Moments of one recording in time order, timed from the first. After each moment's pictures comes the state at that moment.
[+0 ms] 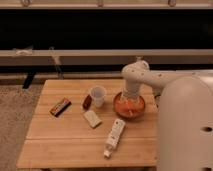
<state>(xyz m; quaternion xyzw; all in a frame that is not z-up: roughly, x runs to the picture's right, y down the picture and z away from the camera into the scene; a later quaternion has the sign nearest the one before) 0.144 0.089 0.876 -0.21 0.27 0.74 0.58</state>
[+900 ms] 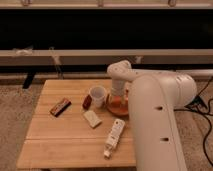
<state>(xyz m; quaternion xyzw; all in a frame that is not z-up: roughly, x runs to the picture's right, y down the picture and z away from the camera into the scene) 0.072 0.083 0.933 -0.26 0.28 0.69 0.62</state>
